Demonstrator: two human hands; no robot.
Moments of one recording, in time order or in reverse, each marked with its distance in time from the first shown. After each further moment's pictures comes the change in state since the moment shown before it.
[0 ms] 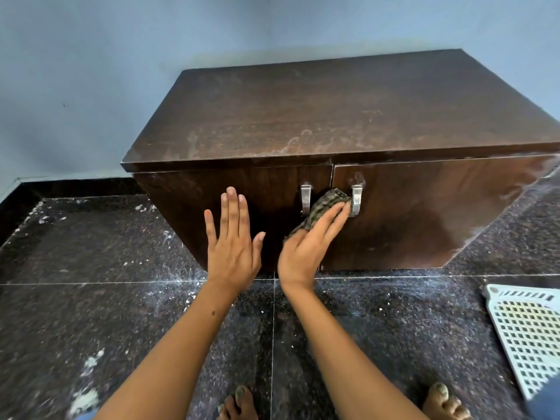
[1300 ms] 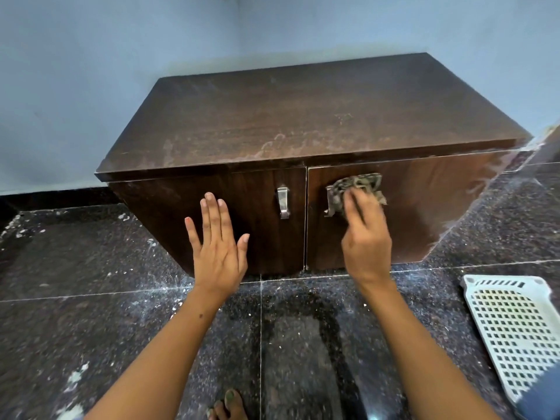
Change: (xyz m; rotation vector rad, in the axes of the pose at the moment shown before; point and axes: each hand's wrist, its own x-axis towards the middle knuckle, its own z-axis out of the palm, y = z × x) left_hand 0.001 0.010 0.001 -0.014 0.004 -0.052; right_hand 0.080 0.040 -0.112 -0.621 -0.047 -0.677
